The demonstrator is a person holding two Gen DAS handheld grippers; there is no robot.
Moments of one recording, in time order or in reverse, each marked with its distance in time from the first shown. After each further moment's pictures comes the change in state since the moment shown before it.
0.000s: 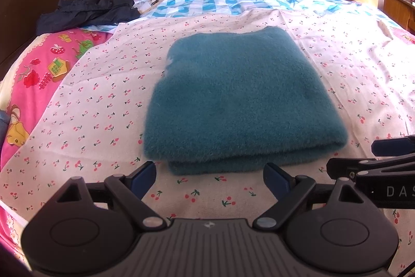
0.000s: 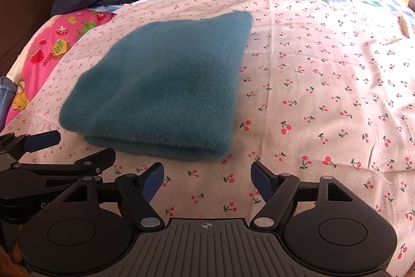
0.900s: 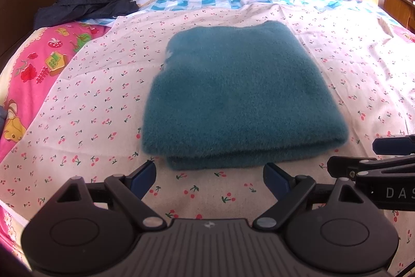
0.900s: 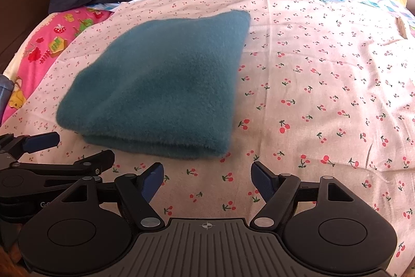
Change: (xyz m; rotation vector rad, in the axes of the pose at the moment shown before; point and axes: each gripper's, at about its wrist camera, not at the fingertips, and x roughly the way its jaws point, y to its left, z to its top) left arm 0.004 0.003 0.001 -0.005 0.031 -0.012; right arm 0.000 0.002 -0.001 -0.006 0.003 -0.020
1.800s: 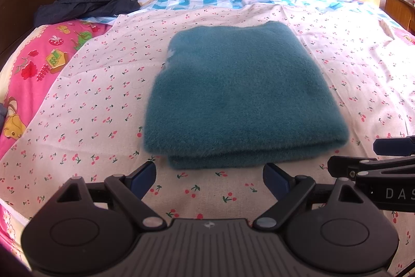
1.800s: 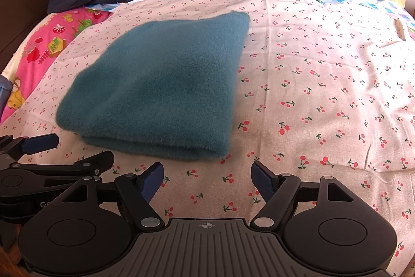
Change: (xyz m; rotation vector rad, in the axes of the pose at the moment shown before) left arm 0.001 0.003 -0.001 -0.011 0.002 -0.002; right arm 0.000 0.001 0.000 -0.003 -0.003 -0.006
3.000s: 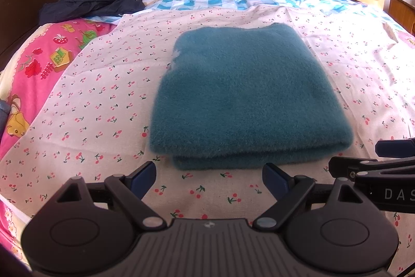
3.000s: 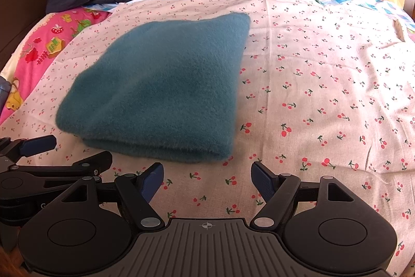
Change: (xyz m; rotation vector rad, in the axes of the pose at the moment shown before) left arm -0.001 0.003 0.000 -0.015 -0.003 0.012; right arm 0.000 0.005 0.003 0.003 0.000 -0.015
